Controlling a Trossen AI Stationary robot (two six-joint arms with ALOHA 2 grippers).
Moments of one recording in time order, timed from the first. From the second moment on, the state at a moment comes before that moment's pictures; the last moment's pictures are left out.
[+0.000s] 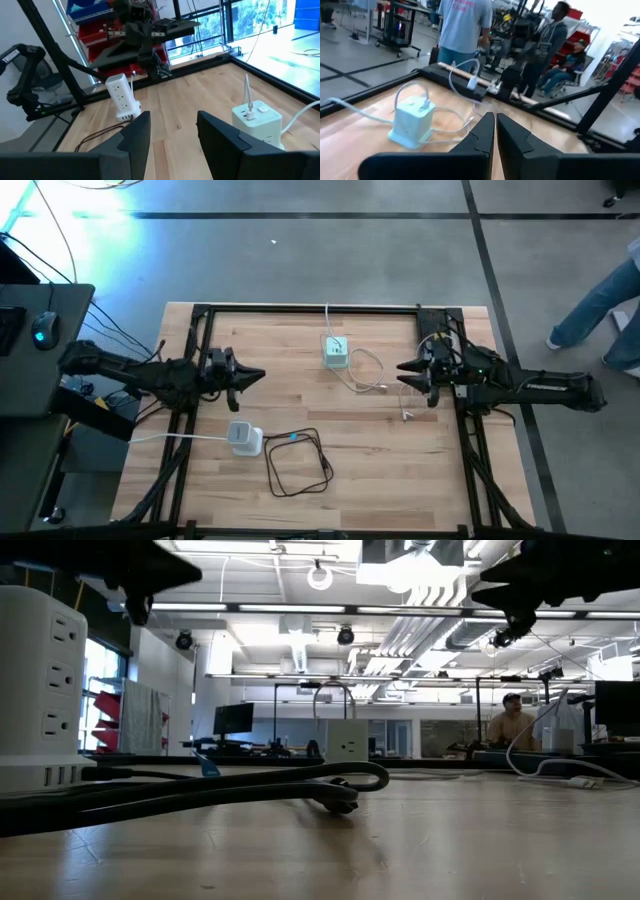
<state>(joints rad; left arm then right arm) -0.15 0.58 0.32 0.19 -0.39 -0.35 -0.13 0.42 0.33 -0.02 -0.07 0.24</state>
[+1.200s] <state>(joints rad) 0.05 0.50 0.01 0.37 -0.11 -0.36 -0.12 0.27 0.01 0.02 -0.05 0.36</state>
